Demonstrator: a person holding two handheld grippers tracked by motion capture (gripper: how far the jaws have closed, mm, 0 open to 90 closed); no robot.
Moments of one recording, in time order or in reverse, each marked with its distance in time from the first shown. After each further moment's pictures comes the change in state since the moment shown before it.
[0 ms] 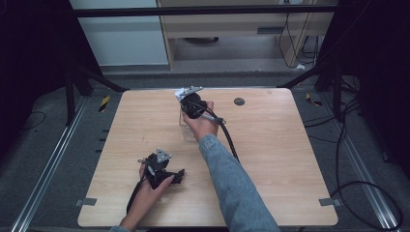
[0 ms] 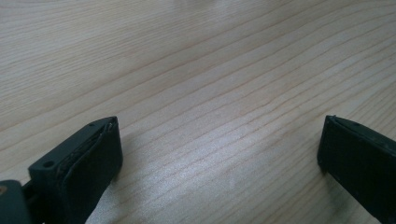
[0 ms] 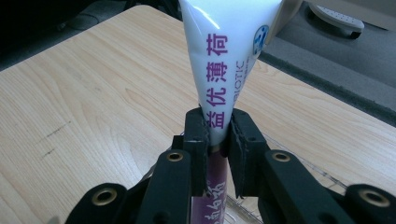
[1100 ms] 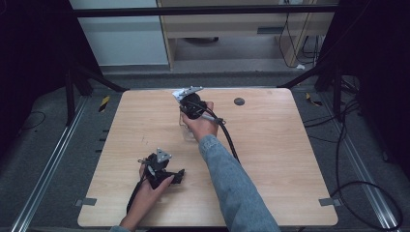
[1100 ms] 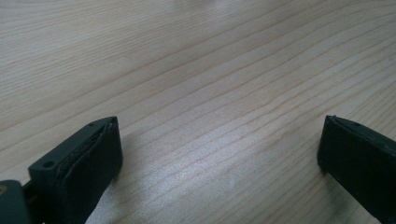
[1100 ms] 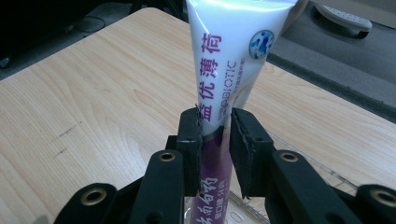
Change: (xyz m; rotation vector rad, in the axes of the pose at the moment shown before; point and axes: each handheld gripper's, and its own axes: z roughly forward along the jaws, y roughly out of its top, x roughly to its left) left arm 0.000 0.000 0.000 0.000 0.000 0.000; right arm 0.003 0.001 -0.004 -0.003 0.023 0.010
